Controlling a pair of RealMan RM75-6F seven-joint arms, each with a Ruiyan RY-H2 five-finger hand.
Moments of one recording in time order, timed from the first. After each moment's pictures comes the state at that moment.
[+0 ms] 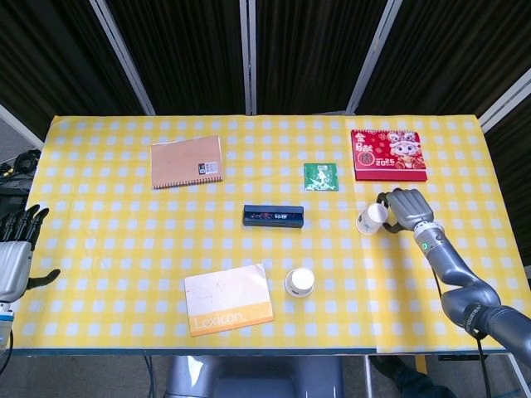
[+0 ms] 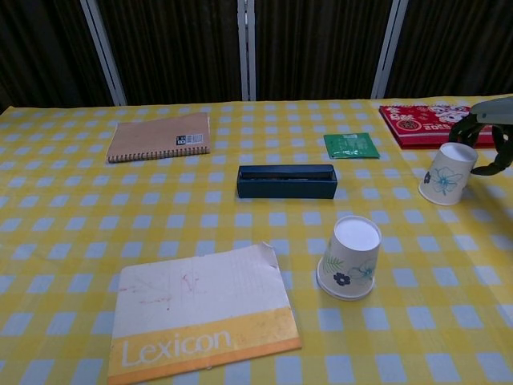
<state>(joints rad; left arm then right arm) -0.30 -1.05 0.05 -1.78 1.22 1.49 0.25 0.73 -1.40 0.16 -1.01 -1.29 0.61 0.08</state>
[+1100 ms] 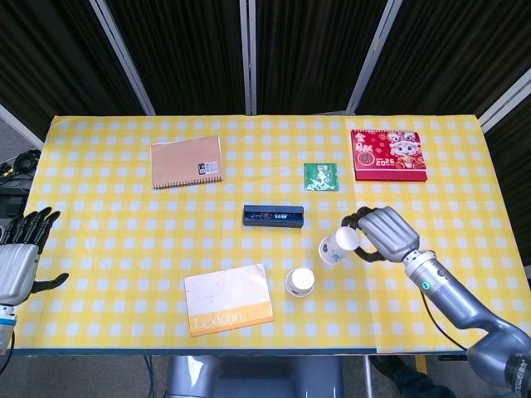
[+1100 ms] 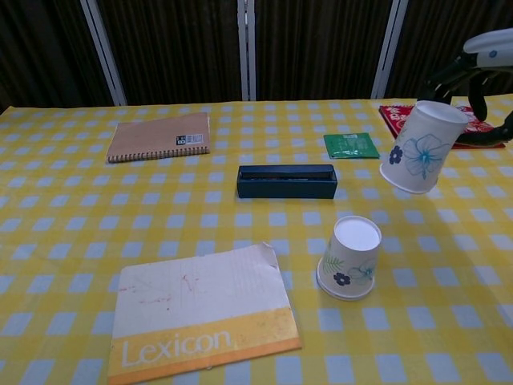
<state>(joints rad) -0.25 -1.01 0.02 -1.81 1.34 1.43 0.17 0.65 -0.97 0.16 -1.80 -1.43 0.84 -0.02</state>
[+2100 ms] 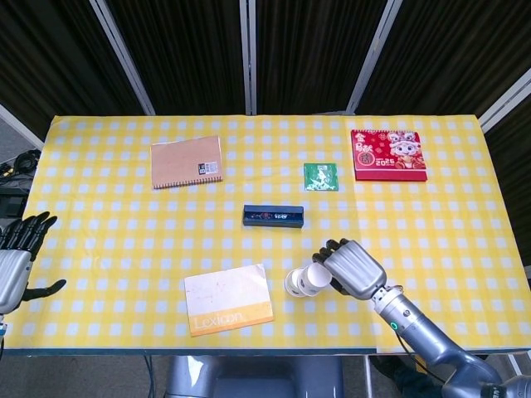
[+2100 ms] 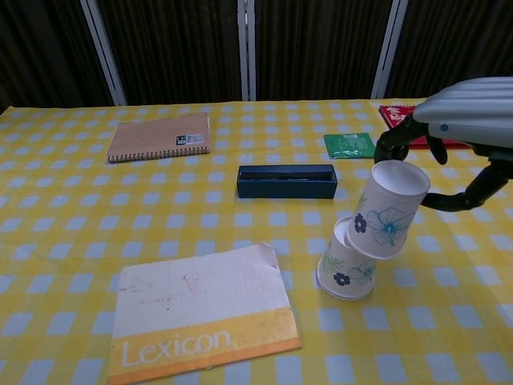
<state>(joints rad) -0.20 -0.95 0.01 -1.81 1.43 1.42 0.05 0.62 -1.13 0.09 -1.92 -1.42 0.95 -0.45</state>
